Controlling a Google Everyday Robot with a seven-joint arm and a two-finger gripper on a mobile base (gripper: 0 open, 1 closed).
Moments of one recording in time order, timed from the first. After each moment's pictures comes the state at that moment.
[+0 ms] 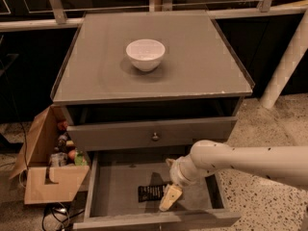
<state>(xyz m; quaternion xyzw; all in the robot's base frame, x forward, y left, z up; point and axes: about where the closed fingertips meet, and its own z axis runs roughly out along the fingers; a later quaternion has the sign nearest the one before) 0.478 -0.059 0.477 -0.60 0.75 0.17 0.20</state>
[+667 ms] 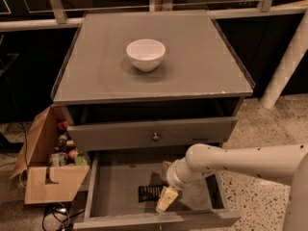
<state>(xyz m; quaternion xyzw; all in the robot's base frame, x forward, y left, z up) 0.482 -0.049 0.453 -0.60 0.75 0.18 0.20</state>
